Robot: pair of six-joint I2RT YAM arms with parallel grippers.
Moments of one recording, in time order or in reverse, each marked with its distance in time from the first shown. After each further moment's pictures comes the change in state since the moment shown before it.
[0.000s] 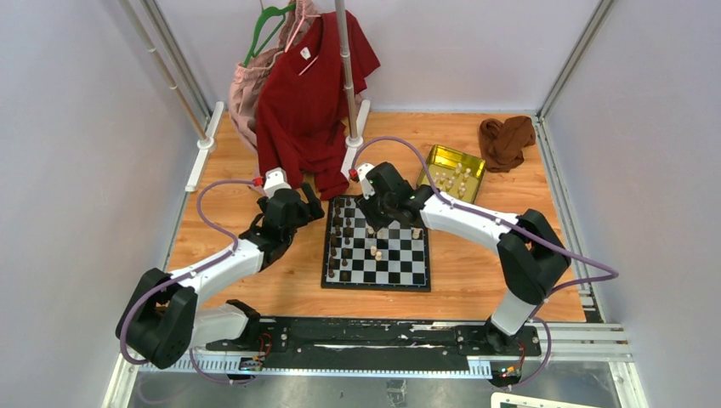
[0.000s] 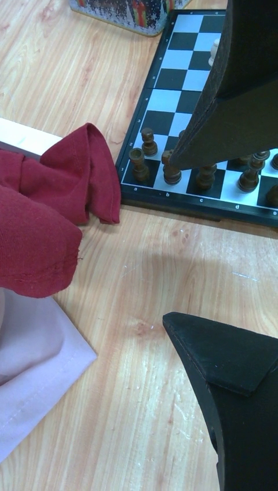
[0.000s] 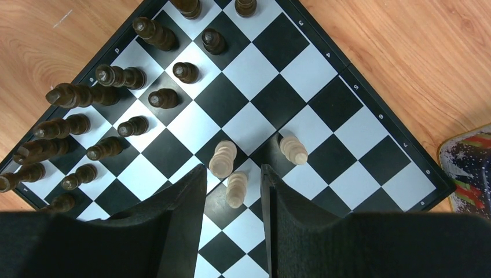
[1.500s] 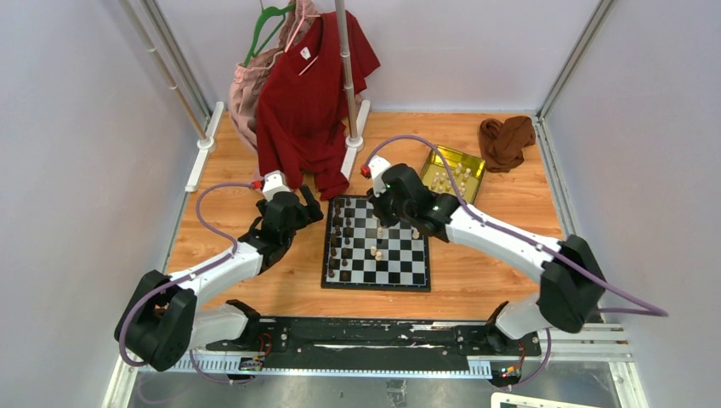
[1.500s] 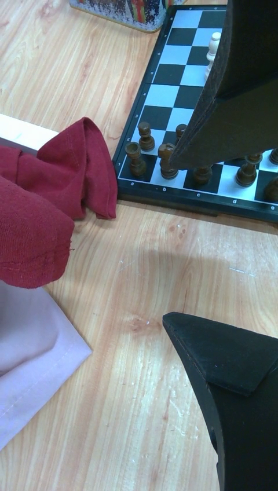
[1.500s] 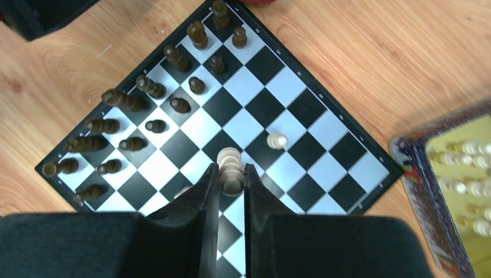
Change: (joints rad) left arm 0.000 -0.013 -0.035 0.022 -0.005 -0.003; right arm 0.028 -0.167 -0.061 0.061 0.055 -0.007
